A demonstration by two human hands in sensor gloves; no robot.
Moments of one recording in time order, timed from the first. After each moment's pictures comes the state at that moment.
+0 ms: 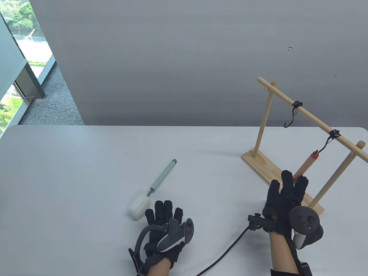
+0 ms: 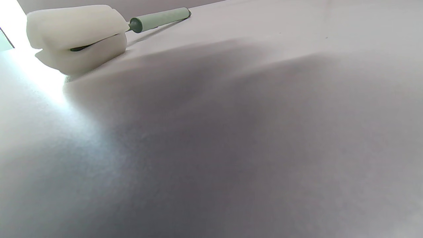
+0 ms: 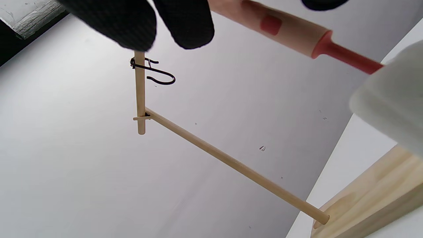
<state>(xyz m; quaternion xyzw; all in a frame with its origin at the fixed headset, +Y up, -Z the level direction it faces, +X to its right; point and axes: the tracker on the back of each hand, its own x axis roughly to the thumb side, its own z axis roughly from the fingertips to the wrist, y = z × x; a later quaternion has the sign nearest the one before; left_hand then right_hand) -0.076 -0.750 -0.285 -0.16 -0.06 -0.11 0.98 0.262 -0.698 -0.311 -0.12 -0.34 0.82 0.46</state>
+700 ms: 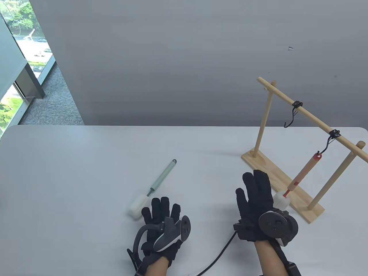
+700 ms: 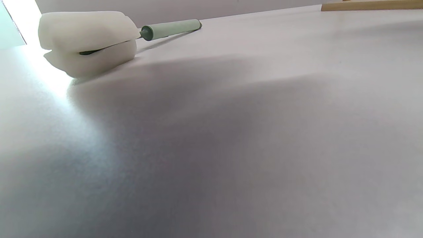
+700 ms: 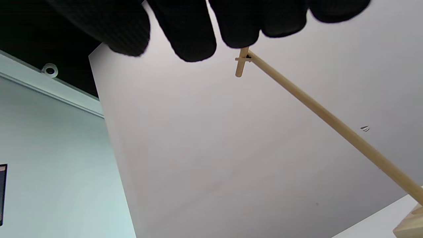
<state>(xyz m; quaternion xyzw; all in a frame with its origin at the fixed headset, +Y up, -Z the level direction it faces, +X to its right) -0.091 -0.744 -0.289 -0.13 -0.04 -0.06 0.99 0.194 -0.693 -0.312 0.11 -0.33 0.88 0.33</state>
